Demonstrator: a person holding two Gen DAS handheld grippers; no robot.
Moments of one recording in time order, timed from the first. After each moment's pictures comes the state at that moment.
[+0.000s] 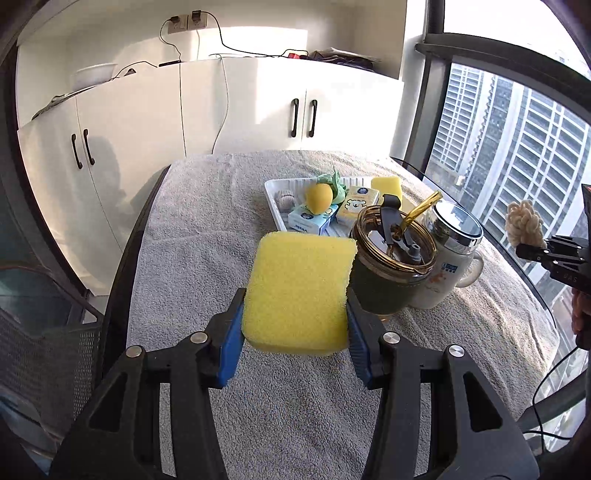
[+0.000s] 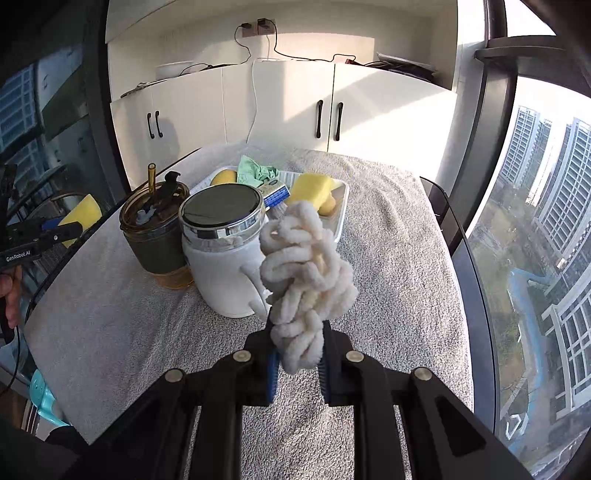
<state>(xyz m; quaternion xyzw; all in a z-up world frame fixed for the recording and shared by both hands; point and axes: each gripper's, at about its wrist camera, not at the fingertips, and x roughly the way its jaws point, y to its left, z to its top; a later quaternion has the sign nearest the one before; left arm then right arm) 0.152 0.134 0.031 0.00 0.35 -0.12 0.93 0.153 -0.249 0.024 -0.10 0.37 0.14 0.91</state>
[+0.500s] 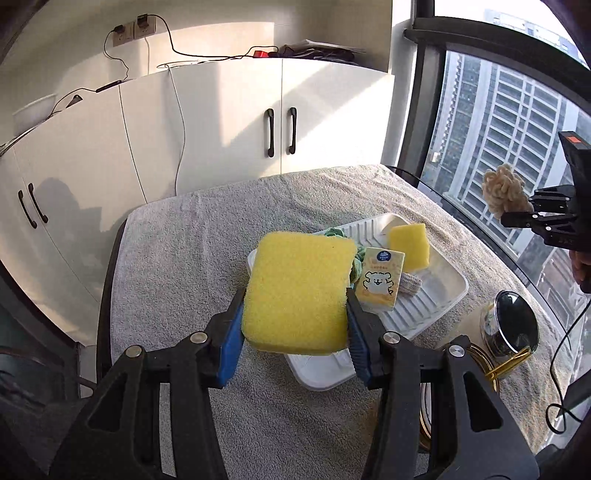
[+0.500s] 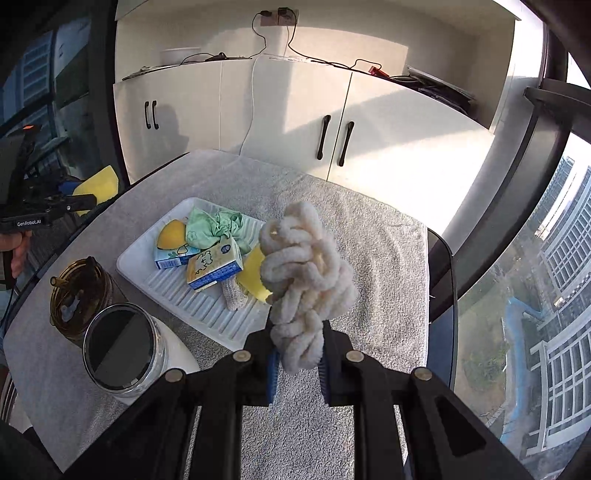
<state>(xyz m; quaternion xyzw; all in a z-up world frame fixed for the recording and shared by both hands) 0.318 0.099 0.046 0.05 0.36 -0.18 0.91 0.322 -0.234 0.060 -0.18 0.39 0.20 0.88</state>
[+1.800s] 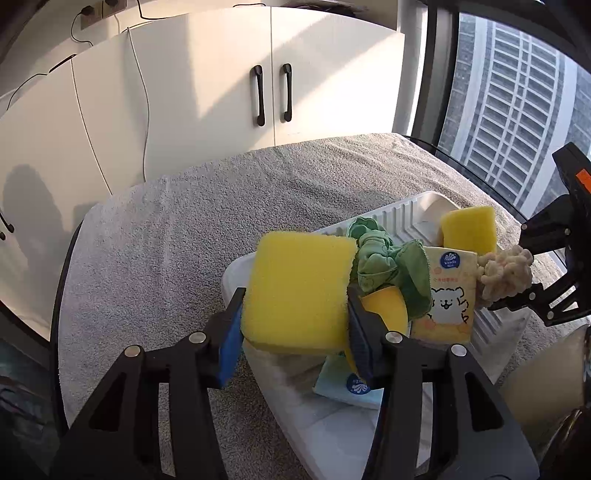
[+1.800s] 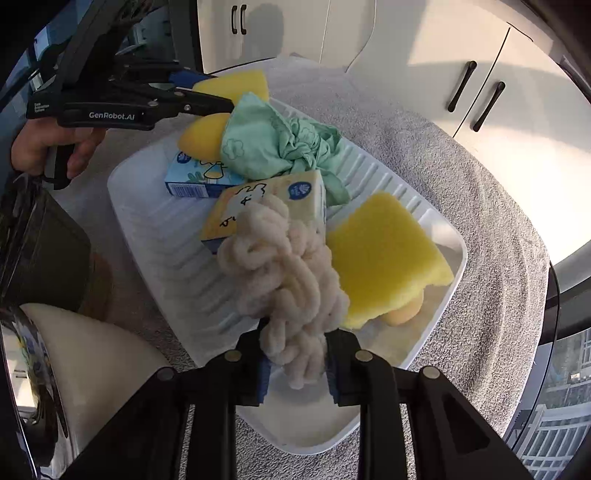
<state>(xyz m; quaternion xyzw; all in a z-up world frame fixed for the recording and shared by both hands) 0.405 0.074 -0.025 0.08 0.39 -0.19 0.90 0.374 -0.170 -0.059 -0.27 0.48 0.33 0.77</state>
